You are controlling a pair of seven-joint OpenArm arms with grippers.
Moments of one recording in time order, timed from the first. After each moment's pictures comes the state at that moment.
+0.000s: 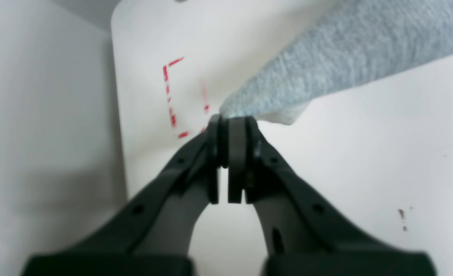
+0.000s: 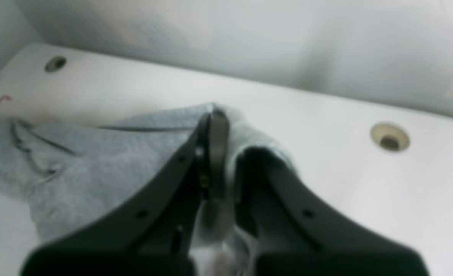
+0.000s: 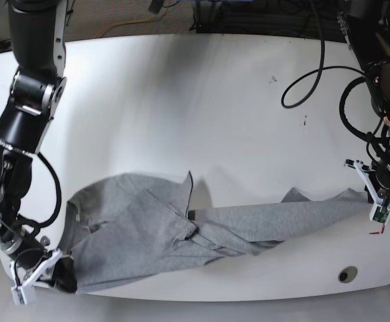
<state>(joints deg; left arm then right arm) -12.7 -23.3 -18.7 108.3 -8.8 -32.4 65.5 41.4 23.5 13.6 72.2 38.1 33.2 -55.6</state>
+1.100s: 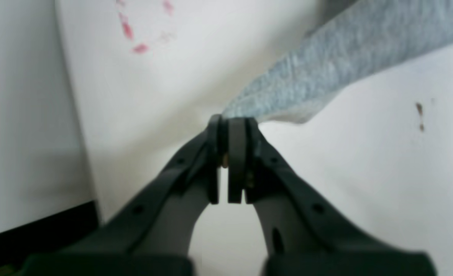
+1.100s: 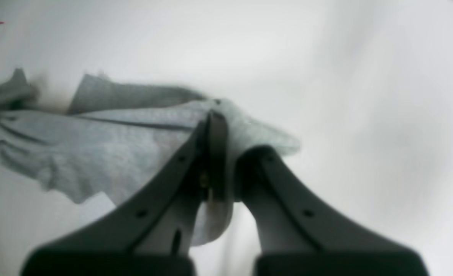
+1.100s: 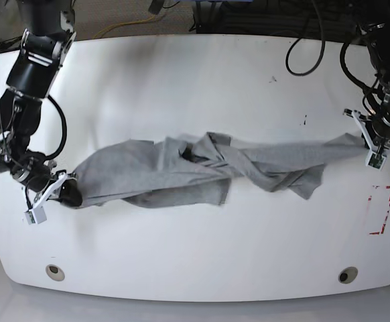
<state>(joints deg) 6.4 -24.4 -23.1 108.2 -8.6 -32.3 60.8 19.9 23.0 21.6 74.7 43.1 37.1 -63.3</state>
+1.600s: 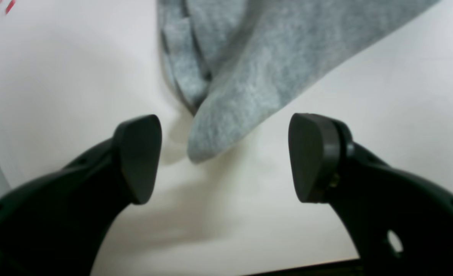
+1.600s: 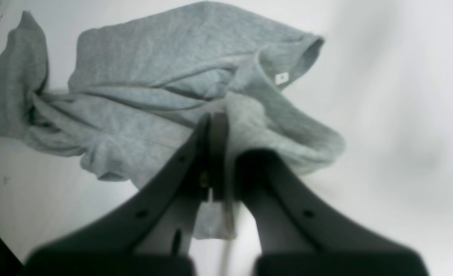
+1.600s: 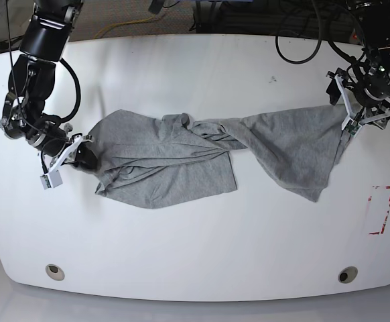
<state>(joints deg) 15.1 -19.8 -23.2 108.5 -8.3 -42.8 59.4 6.2 20.0 21.9 82.9 46.8 36.6 -62.9</state>
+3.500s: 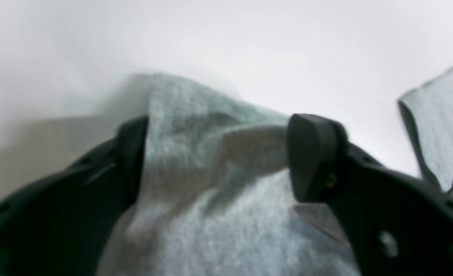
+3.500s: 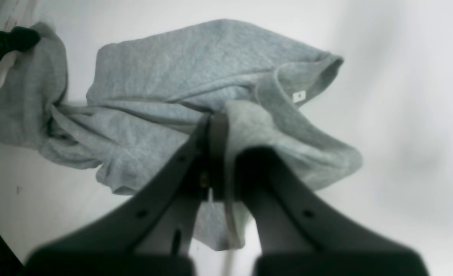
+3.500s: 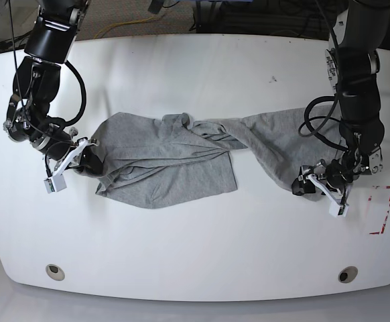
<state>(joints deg) -29.1 -17.1 -13.4 41.1 -19.1 -34.9 36.5 7.3 17.9 21.9 83.4 46.7 36.6 -62.5</state>
